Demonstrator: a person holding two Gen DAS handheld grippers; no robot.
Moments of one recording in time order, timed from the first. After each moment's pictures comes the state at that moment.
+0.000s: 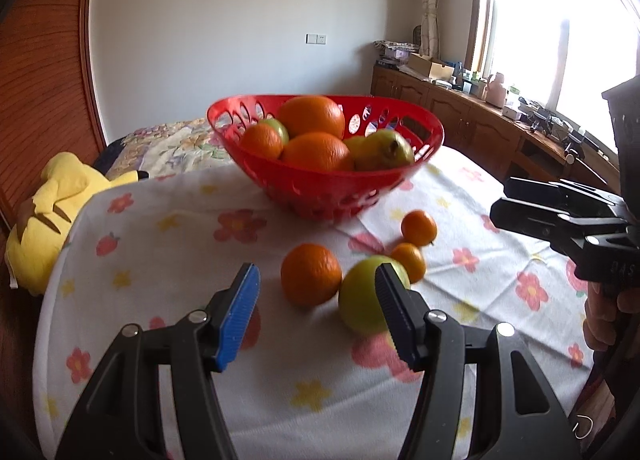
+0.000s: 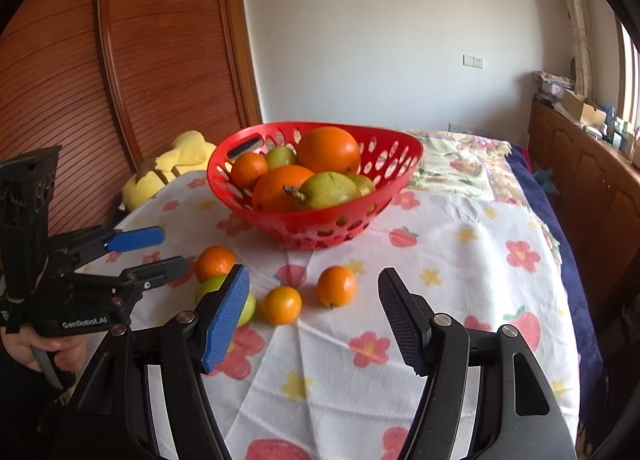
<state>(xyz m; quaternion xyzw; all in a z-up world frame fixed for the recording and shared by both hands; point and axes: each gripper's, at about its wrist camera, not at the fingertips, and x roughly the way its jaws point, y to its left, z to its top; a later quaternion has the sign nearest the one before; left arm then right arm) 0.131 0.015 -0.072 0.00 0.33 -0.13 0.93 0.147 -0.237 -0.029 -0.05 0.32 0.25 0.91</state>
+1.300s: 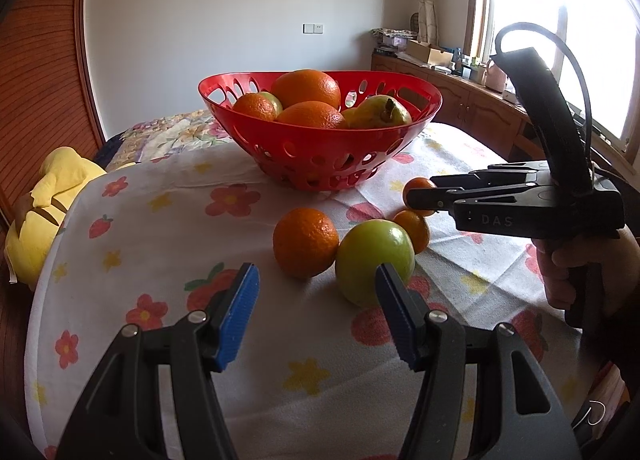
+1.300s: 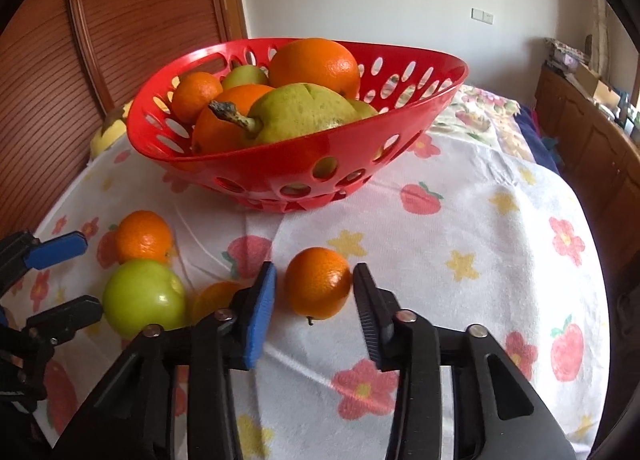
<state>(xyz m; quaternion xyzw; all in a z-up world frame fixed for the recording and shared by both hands) 0.124 0.008 -0.090 0.02 0.35 -0.13 0.93 0.216 -0.209 -0.091 -0.09 0.41 0.23 0.88</state>
